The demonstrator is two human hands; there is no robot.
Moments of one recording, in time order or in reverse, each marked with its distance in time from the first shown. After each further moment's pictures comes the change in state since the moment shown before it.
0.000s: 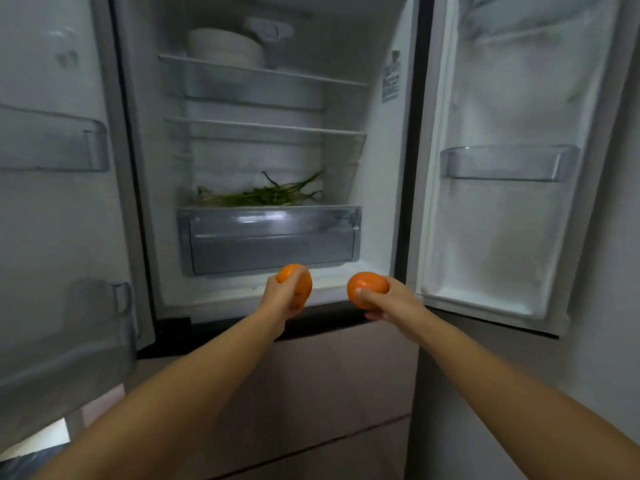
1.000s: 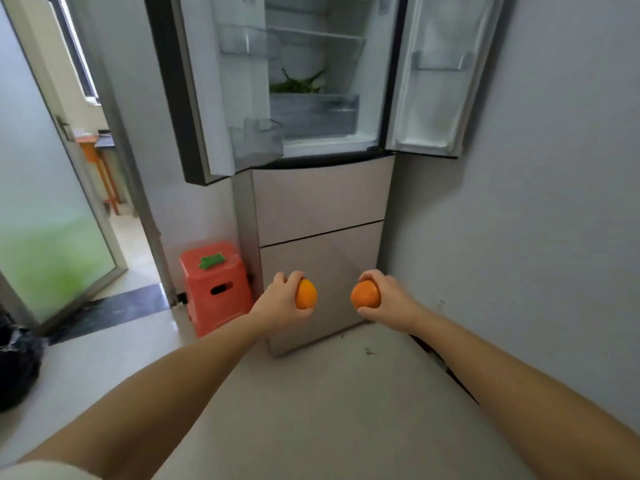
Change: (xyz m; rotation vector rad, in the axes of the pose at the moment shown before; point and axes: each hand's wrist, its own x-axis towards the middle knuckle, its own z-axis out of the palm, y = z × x) left_hand -0.559 -0.109 -0.317 1.181 -0.402 0.293; right_hand -0.617 0.005 0.221 -0.688 -0.101 0.041
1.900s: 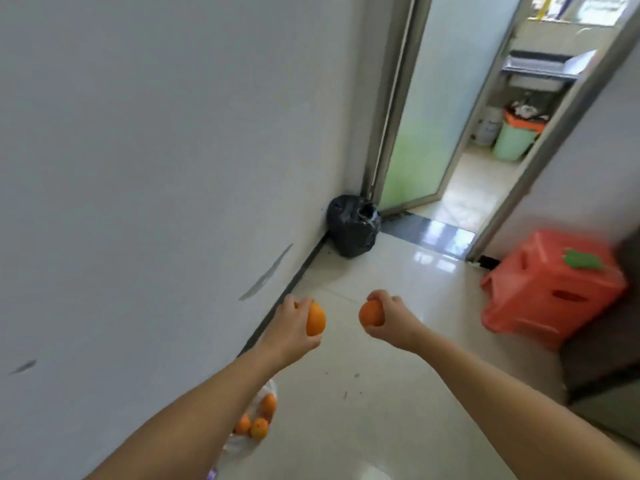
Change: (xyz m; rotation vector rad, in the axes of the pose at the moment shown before) left_hand -0.492 -0.550 -0.184 -0.056 0.293 -1.021; right_hand 0.015 -0.560 0.592 -0.080 -0.818 -0.485
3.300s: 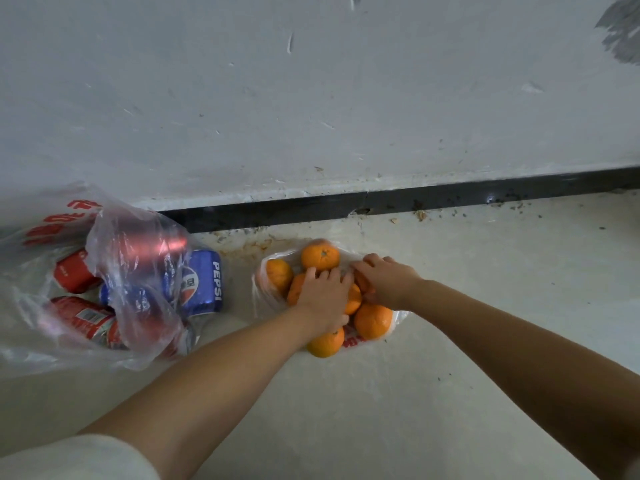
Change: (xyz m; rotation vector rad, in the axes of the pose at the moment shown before) left_hand 0.168 -0.502 0.583 0.187 -0.001 -0.620; right_hand 0.443 0.174 0.686 -1.047 -0.701 -1.024
